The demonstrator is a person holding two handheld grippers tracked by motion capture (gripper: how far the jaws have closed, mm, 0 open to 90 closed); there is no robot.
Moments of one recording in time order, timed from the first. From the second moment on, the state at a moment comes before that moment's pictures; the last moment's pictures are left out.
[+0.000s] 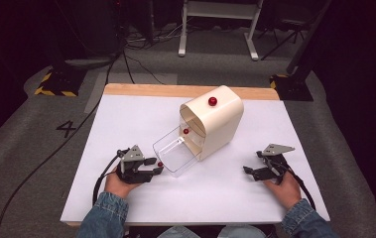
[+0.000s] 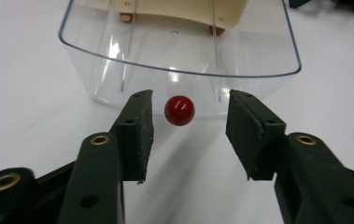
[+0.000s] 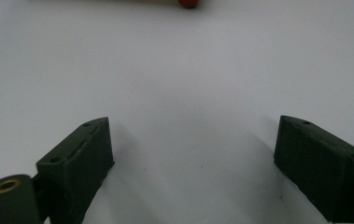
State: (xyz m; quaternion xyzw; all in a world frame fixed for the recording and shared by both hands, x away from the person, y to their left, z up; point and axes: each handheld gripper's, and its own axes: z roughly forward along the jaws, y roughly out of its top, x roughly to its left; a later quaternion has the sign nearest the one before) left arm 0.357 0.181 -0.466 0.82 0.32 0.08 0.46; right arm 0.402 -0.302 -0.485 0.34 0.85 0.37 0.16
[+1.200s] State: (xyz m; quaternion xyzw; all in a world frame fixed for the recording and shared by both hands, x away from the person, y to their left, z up) left arm 0.383 0.142 -0.379 0.78 0.30 0.11 0.53; right arm 0.402 -0.302 -0.485 0.34 0.85 0.37 0.16
